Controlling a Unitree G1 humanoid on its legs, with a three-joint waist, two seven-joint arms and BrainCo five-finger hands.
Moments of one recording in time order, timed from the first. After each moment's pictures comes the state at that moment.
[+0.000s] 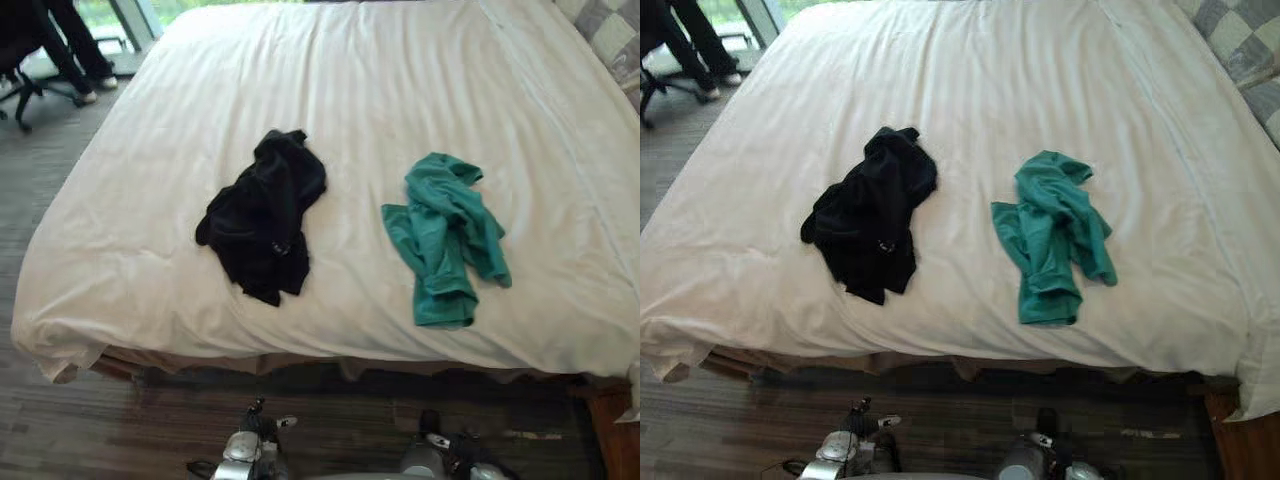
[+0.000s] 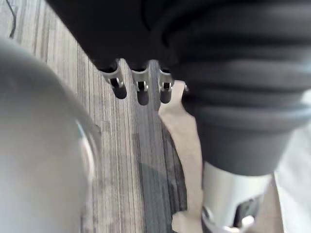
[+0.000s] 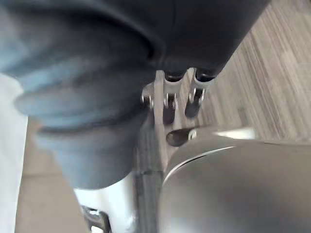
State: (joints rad) left arm 0.00 0.06 0.04 0.99 0.16 -0.01 0.11; right arm 0.03 -0.06 -0.30 1.03 -0.05 0.01 -0.09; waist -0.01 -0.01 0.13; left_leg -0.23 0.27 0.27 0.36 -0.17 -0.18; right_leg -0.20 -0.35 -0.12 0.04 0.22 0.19
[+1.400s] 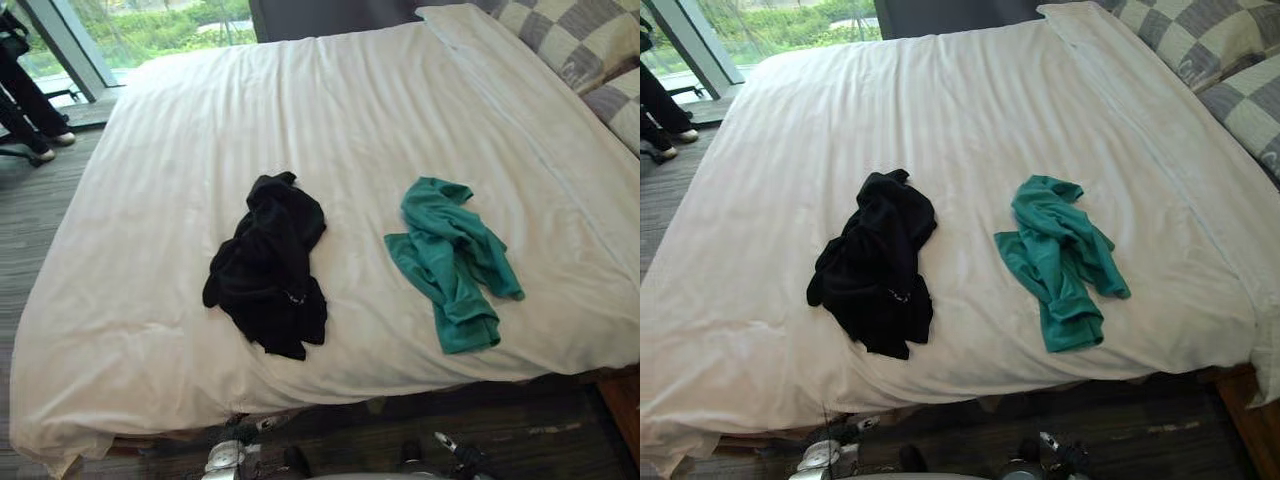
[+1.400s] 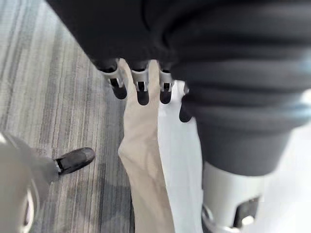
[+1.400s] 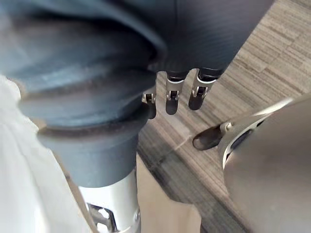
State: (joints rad) left arm 0.06 0.02 0.40 0.97 0.06 0.02 0.11; right arm 0.08 -0.01 -0.48 0.98 0.20 0.01 -0.12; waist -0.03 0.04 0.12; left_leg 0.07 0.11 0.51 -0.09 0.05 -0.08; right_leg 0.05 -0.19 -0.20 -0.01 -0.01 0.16
